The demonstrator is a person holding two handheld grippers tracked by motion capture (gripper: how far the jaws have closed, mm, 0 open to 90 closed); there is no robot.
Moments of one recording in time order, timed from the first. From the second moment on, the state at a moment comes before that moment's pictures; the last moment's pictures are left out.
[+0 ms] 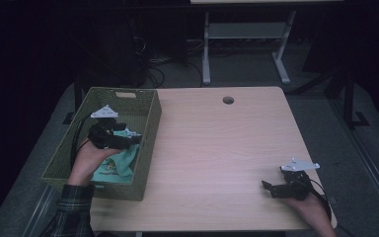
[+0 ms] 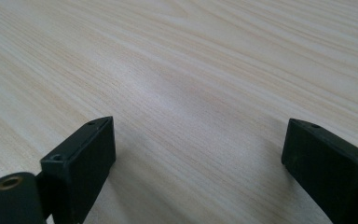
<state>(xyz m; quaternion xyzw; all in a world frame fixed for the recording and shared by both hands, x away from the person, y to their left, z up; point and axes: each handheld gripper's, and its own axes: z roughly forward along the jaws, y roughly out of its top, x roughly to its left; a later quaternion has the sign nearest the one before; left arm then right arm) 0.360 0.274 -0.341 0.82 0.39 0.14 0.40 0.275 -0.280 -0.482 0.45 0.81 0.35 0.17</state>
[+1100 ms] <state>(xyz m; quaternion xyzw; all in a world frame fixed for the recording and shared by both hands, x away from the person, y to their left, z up) 0.366 0.312 -0.376 0.82 0.41 0.16 0.38 0.275 -0.280 -0.482 0.45 0.81 0.35 0.17</state>
